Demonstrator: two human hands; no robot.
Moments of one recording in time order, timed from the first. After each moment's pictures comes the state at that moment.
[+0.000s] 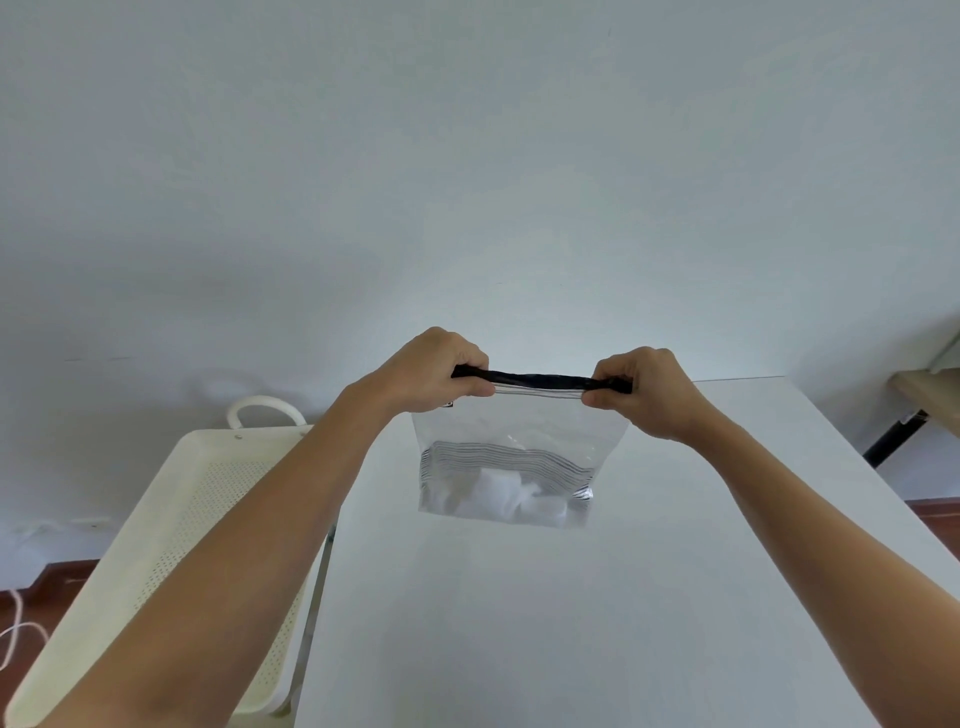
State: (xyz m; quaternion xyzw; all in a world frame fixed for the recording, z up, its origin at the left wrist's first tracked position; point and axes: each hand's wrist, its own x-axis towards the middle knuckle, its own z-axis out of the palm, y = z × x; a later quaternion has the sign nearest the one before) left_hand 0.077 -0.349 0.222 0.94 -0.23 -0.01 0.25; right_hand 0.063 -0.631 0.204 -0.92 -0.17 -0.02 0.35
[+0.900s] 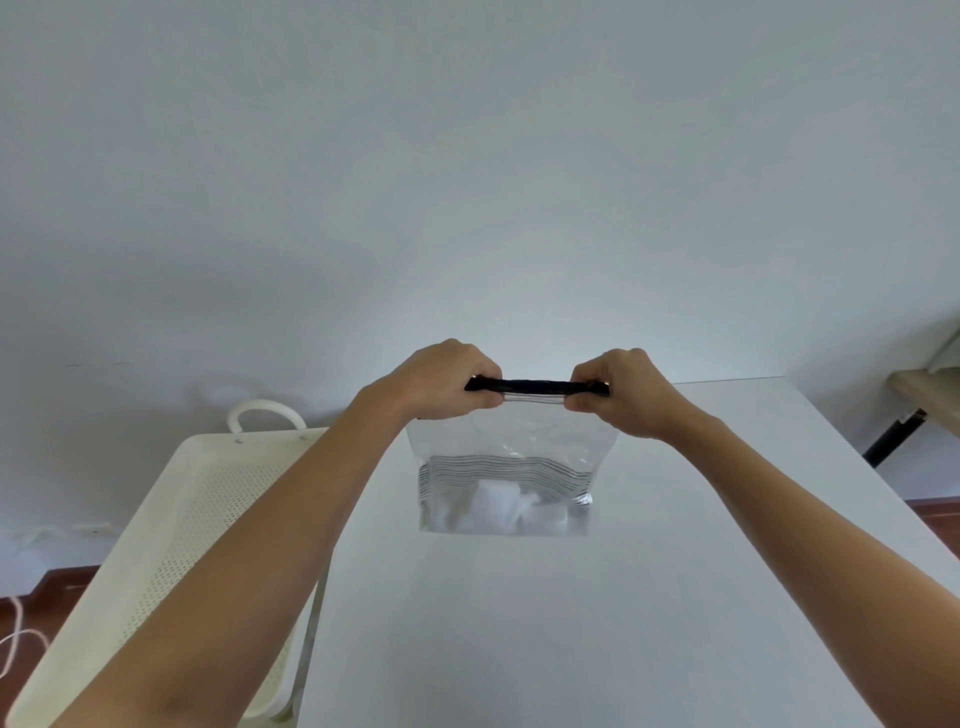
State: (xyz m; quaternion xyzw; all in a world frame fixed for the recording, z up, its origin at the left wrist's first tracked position) left_hand 0.071 -0.364 0.224 0.96 -0.23 -0.04 0.17; right_hand 0.064 -0.613 0.208 -0.93 -0.20 -0.02 0.30
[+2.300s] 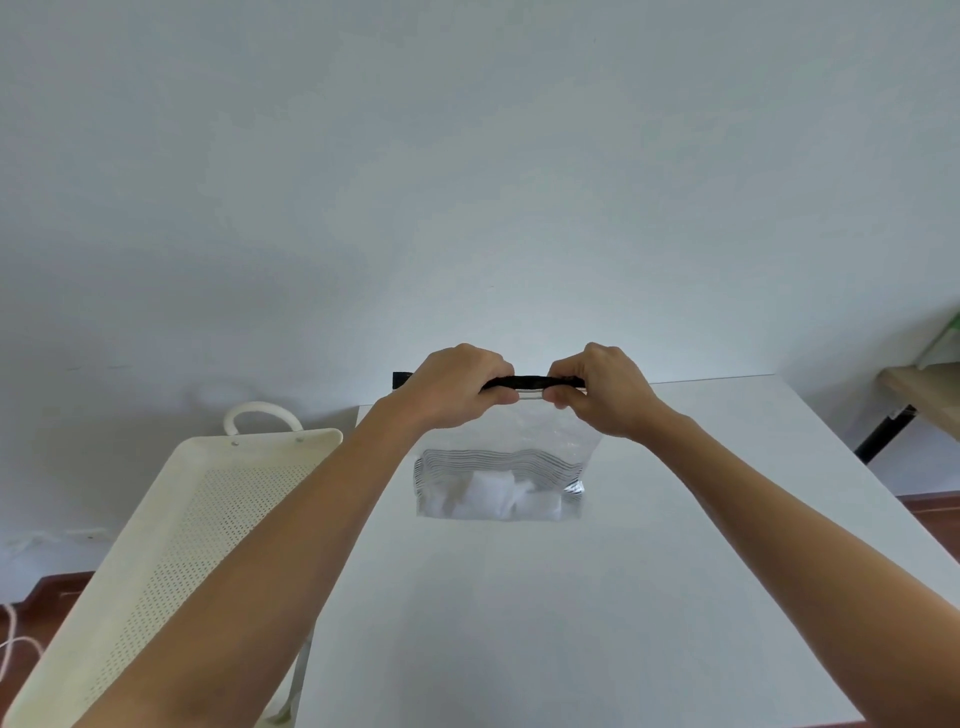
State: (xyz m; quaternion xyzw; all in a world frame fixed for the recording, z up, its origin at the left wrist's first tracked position) left_hand 0.065 -0.384 0.216 0.96 -0.26 0.03 0.14; right_hand 0.060 -0.595 0.208 -0.94 -0.21 -0.09 0.24
